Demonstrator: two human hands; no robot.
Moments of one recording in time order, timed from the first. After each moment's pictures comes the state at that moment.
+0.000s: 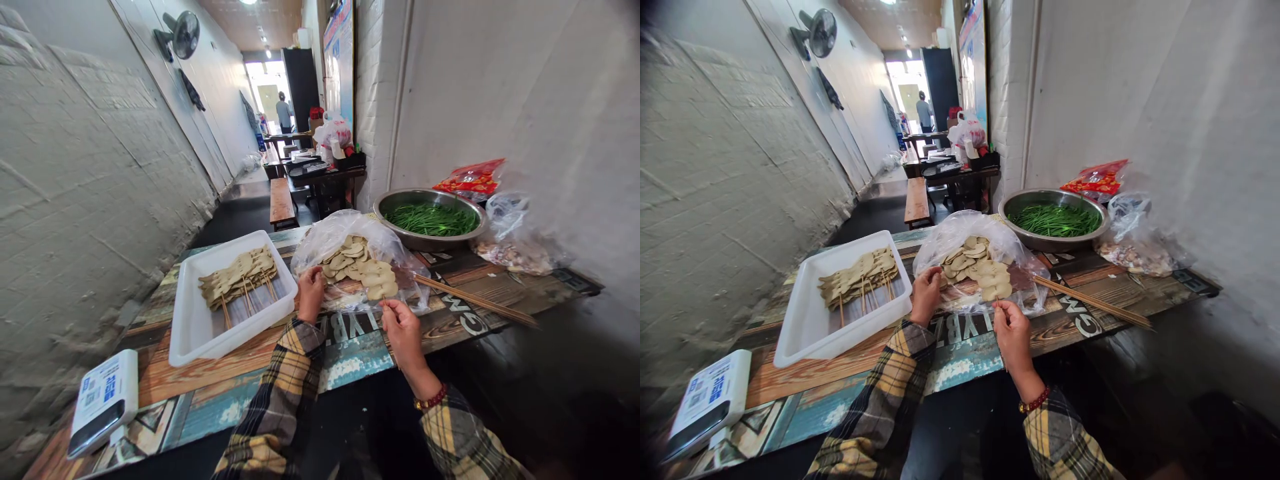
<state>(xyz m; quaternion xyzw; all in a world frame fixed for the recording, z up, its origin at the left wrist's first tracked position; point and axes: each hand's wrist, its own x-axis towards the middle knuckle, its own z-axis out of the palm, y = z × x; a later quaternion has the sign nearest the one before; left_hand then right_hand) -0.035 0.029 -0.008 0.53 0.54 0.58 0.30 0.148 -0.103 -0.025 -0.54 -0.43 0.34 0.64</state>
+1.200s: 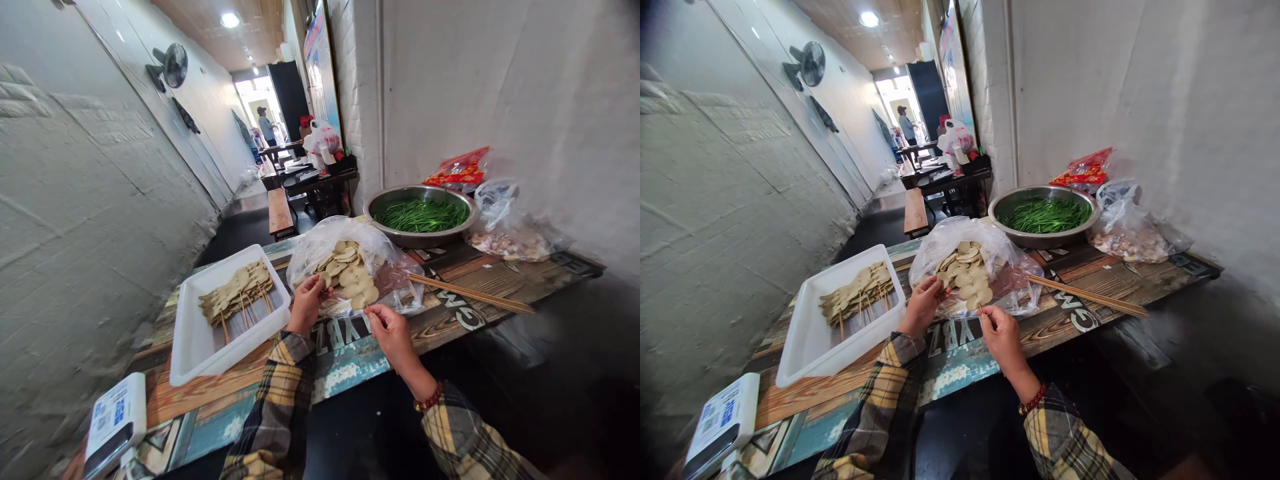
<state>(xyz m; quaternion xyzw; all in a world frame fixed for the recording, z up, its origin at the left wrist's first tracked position) -0.024 0.019 0.008 0.39 0.41 0.54 0.62 0.149 -0.102 -0.018 -0.55 -0.52 0.31 0.57</state>
